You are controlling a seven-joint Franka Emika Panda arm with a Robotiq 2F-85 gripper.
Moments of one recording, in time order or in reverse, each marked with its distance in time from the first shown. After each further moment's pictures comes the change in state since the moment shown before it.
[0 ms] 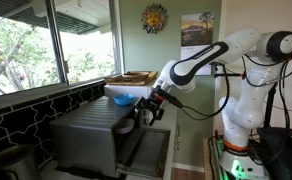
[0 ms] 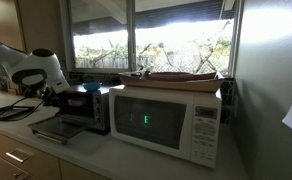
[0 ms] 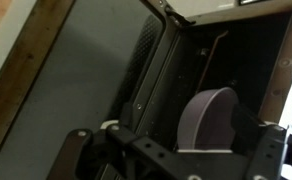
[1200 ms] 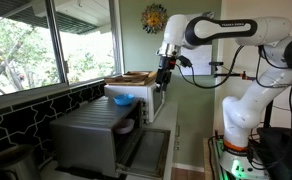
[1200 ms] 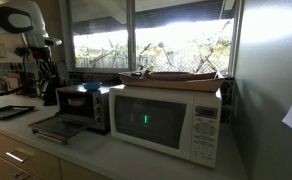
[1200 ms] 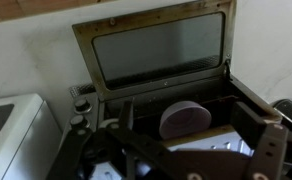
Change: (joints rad) arm -0.186 -0.196 0.070 0.369 -0.553 -0.809 -0.400
